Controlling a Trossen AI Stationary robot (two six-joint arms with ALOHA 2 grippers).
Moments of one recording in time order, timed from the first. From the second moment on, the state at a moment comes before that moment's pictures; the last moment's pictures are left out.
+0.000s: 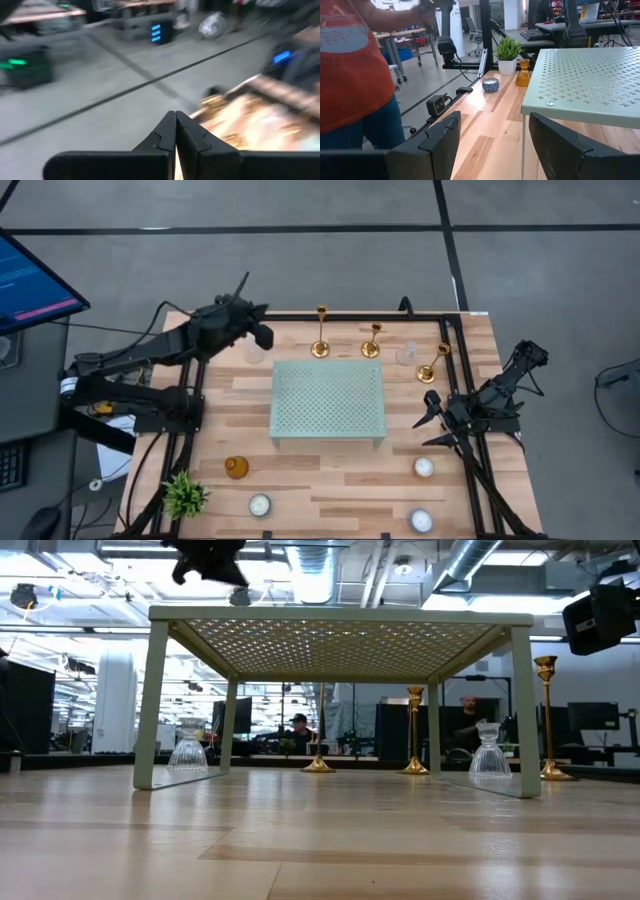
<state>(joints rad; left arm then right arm) 0.29 0.99 0.98 -0.24 -0.59 -0.11 0.72 0.01 0.06 -0.12 0.32 0.12</state>
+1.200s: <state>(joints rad) 0.50 0.60 0.31 -0.10 -0.28 -0.20 0.72 0.01 0.06 -0.11 0.42 0.15</state>
